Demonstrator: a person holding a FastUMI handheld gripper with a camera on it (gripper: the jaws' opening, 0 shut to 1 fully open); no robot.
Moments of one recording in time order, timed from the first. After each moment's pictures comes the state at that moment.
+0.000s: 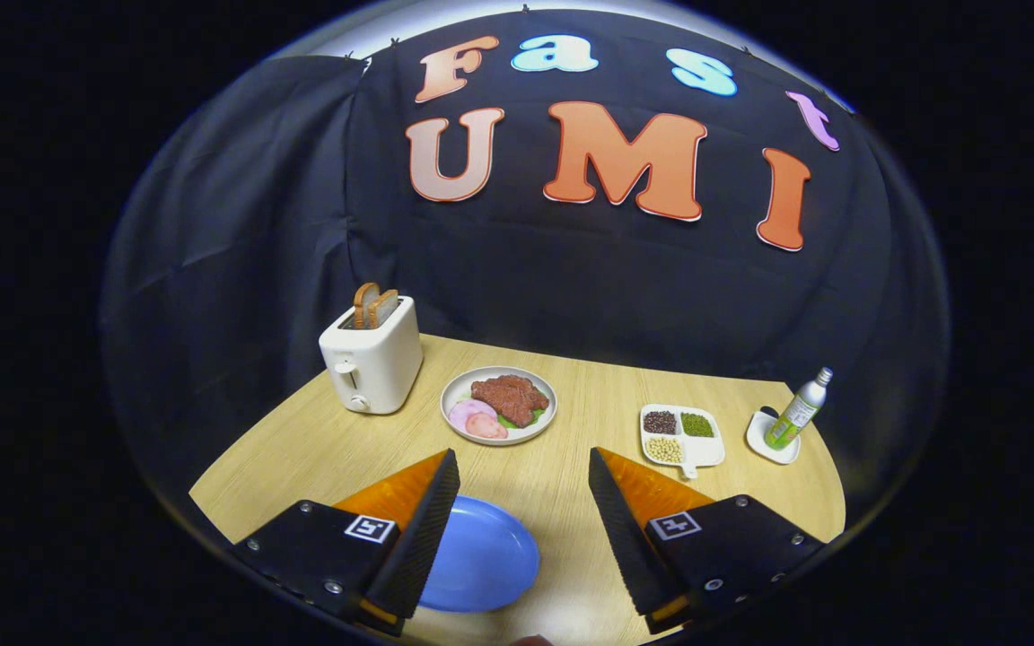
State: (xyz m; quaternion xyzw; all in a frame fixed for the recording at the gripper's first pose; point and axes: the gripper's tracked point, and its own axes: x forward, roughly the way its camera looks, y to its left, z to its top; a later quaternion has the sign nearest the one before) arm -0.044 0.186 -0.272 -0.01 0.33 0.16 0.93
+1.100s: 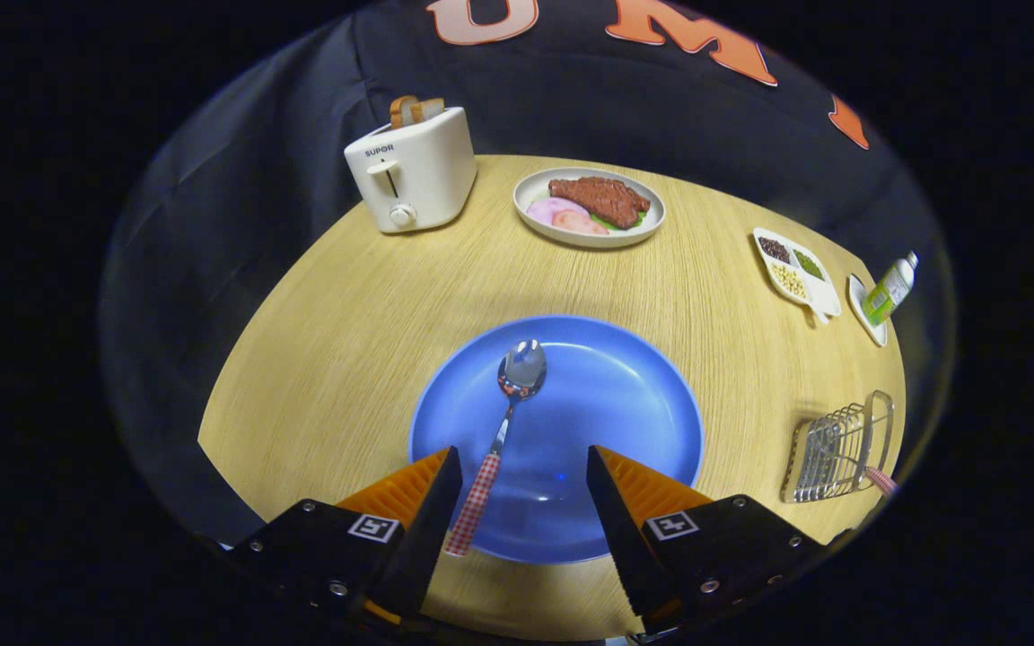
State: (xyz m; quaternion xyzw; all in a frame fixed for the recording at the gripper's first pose) arm -0.169 0.261 -0.424 -0.02 0.58 0.19 0.79
